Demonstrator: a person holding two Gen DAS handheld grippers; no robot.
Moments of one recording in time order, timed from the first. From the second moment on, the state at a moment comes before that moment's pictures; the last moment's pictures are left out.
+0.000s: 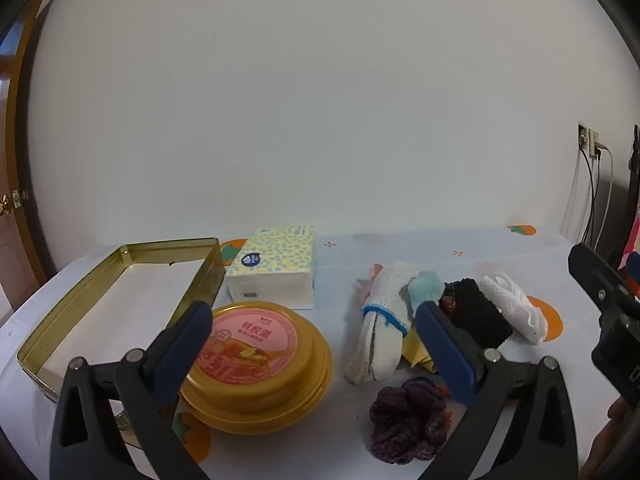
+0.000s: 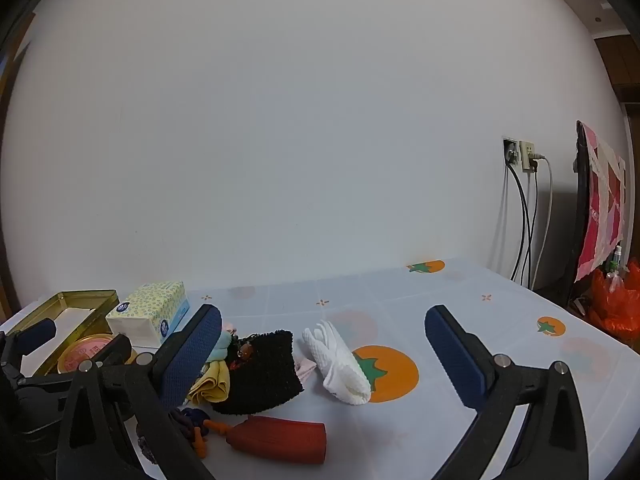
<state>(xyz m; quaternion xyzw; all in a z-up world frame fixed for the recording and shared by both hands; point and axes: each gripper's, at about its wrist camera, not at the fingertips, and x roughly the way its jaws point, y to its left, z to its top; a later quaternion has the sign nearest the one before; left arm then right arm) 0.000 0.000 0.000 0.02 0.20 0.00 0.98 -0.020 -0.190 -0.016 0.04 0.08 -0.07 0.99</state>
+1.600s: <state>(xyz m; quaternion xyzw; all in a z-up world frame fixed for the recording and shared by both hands) 0.001 -0.007 -0.002 0.01 0.20 -0.03 0.98 -0.019 -0.196 -0.021 0.05 0.08 -0.08 0.99</state>
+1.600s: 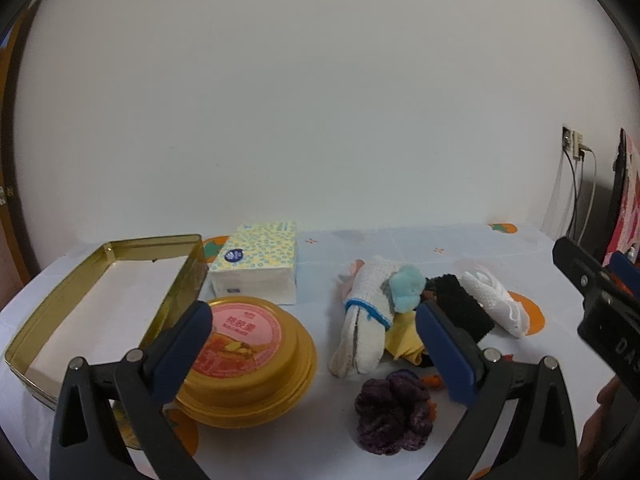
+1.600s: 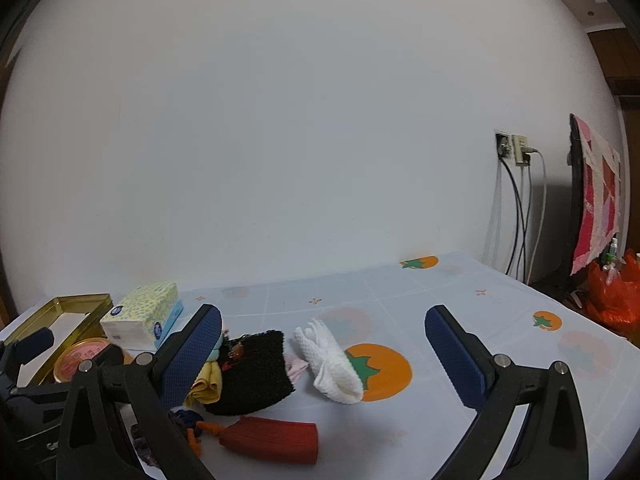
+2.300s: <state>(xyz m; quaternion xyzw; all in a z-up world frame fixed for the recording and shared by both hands) 0.010 -0.036 -0.027 0.05 0.34 -0.12 0.93 -0.021 -0.227 -0.016 0.11 0.09 -0.11 0.98</state>
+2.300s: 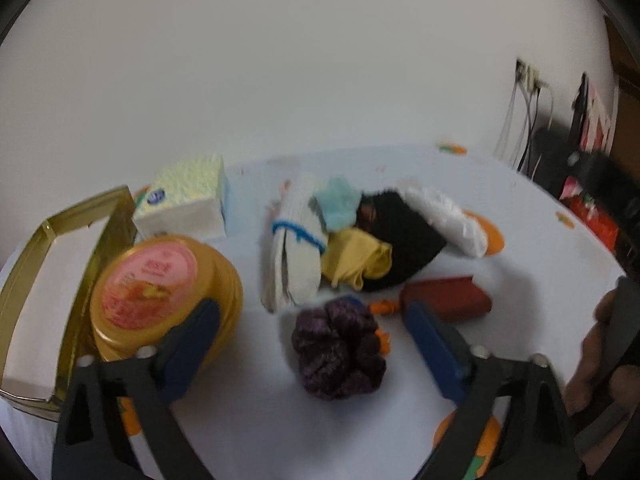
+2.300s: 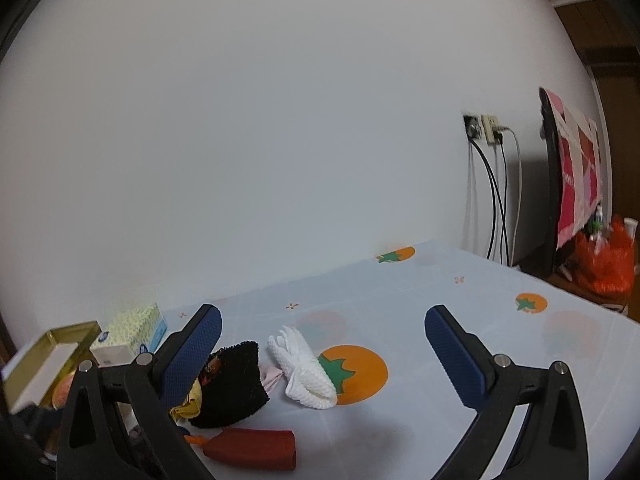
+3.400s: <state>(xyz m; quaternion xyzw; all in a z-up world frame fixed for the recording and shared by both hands) -0.011 0.010 -0.012 -0.08 0.28 -0.15 0.95 0.033 -0.199 -0.069 0.05 0.35 0.05 0.93</state>
